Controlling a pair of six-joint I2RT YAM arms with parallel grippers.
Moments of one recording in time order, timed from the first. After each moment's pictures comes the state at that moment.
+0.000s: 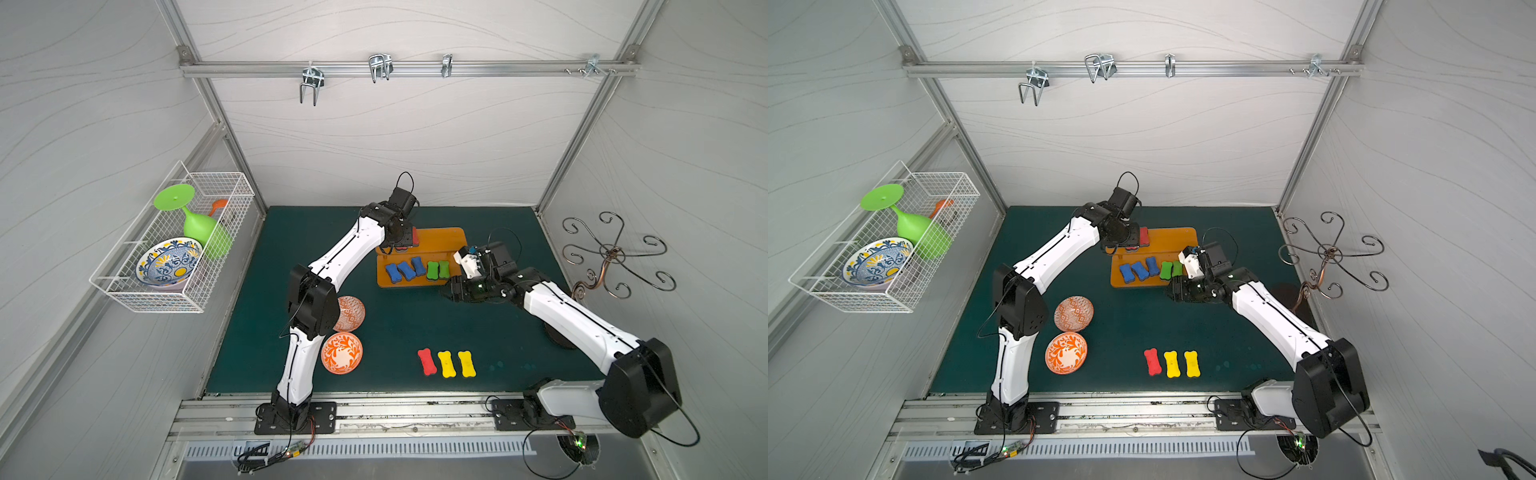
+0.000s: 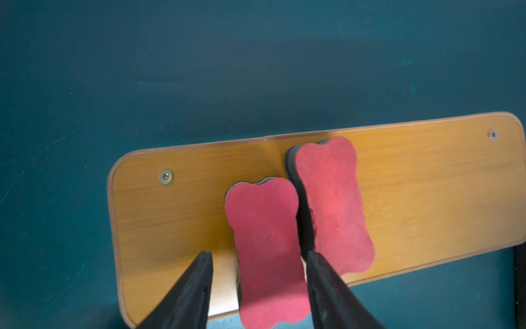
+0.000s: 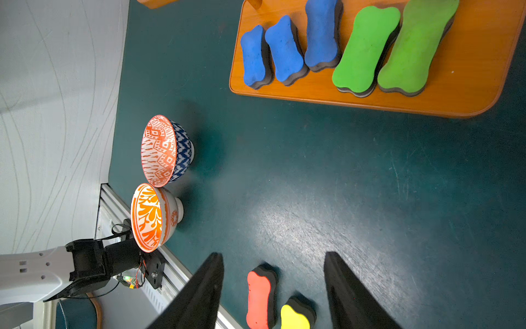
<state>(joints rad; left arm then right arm) -0.57 2.13 2.10 -1.02 -0.12 -0.50 0.49 1.31 0.97 -0.59 -0.44 0.37</state>
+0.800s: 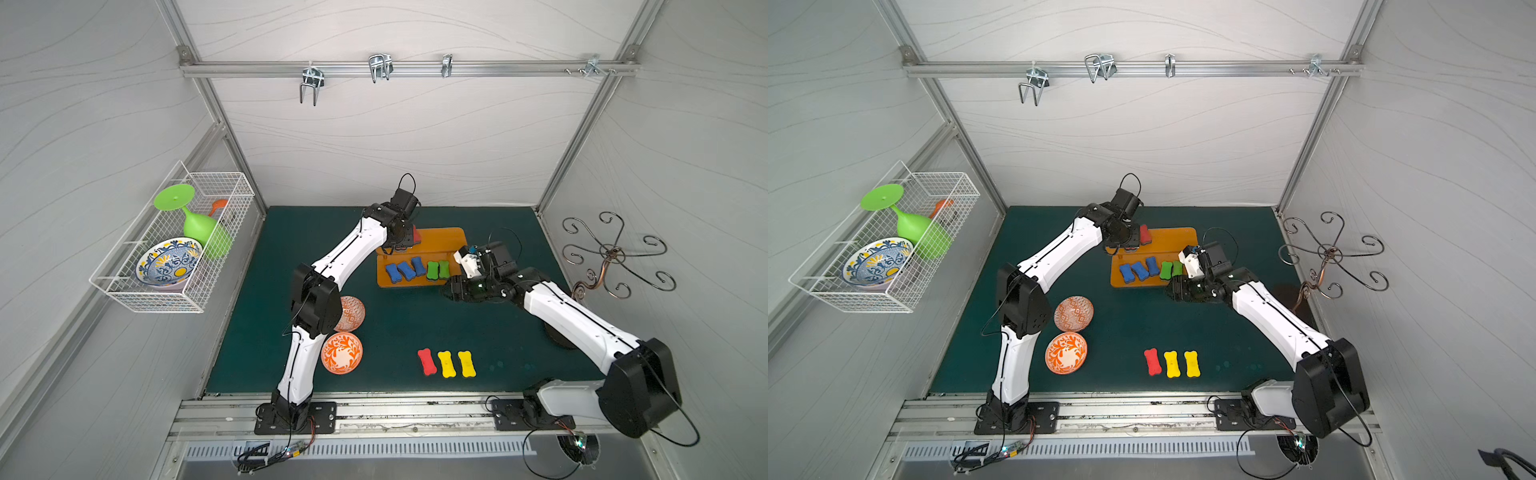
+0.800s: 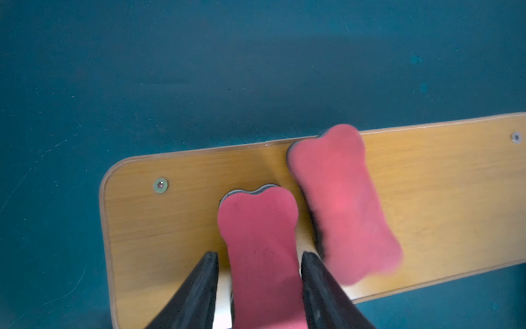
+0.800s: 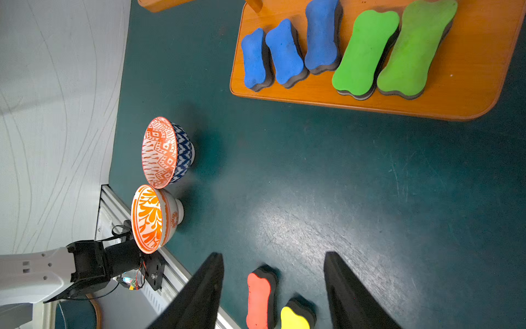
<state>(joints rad) -0.57 2.15 2.11 -1.02 -0.14 -0.50 0.49 1.31 0.97 -0.59 -0.44 0.37</state>
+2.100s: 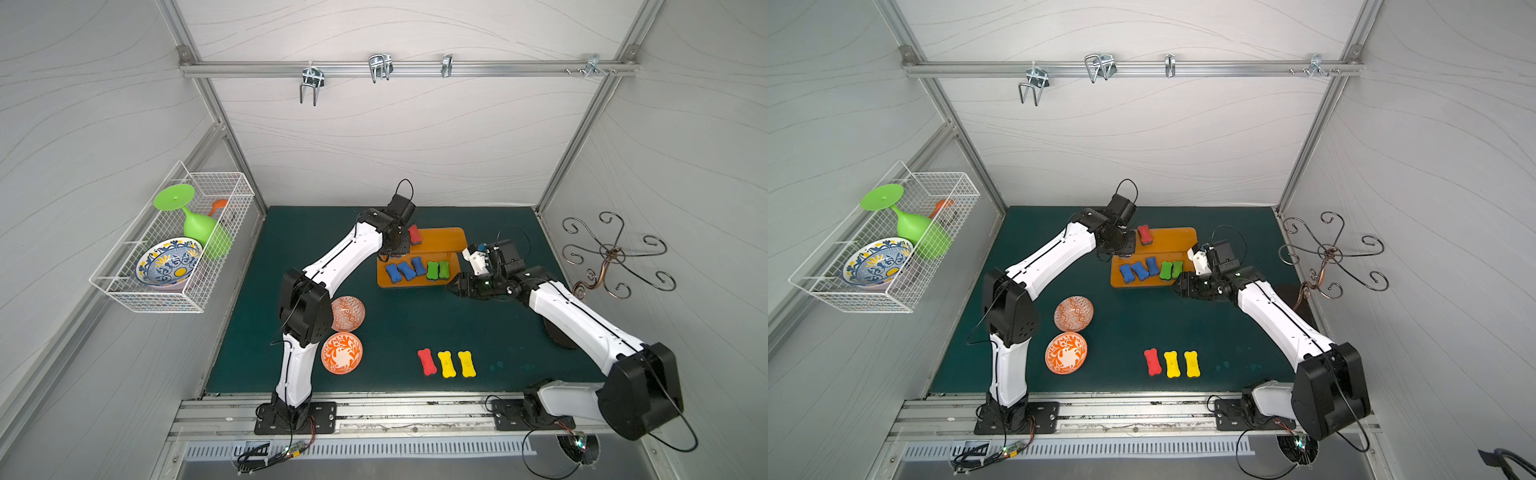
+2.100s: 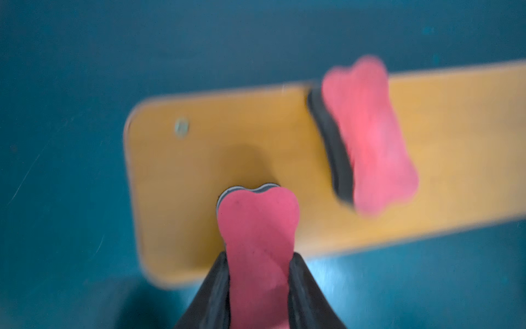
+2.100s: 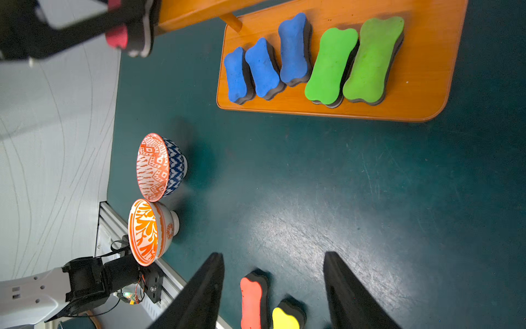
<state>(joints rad) -0.61 1.96 1.87 -1.01 -0.16 -0.52 0.41 1.28 0.97 -0.60 -0.44 0.37</state>
